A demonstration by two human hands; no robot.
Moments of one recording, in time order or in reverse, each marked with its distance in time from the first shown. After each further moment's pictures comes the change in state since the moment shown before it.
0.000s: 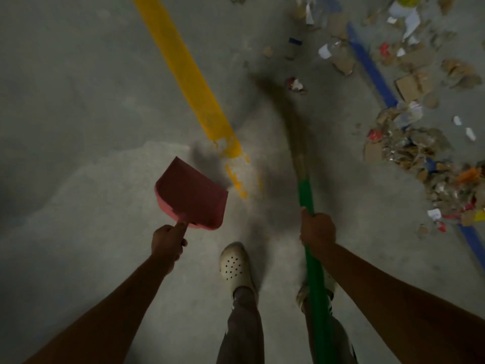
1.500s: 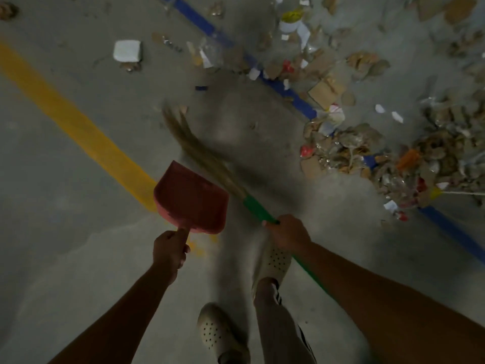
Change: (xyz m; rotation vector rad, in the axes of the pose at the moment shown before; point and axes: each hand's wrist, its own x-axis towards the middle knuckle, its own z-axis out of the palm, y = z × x) left_hand -0.043 0.207 0.205 0.185 -0.149 0.168; right_hand 0.139 -0.032 -0.144 -0.015 -0.288 -0.107
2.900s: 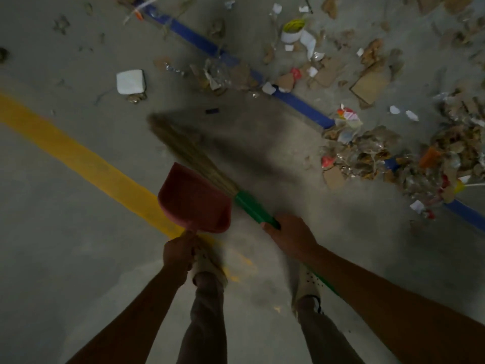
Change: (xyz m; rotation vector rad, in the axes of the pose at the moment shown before) left_hand 0.106 0.097 -0.064 0.123 -0.036 -0.034; right_hand 0.007 -0.142 0.000 0.015 0.031 -0.236
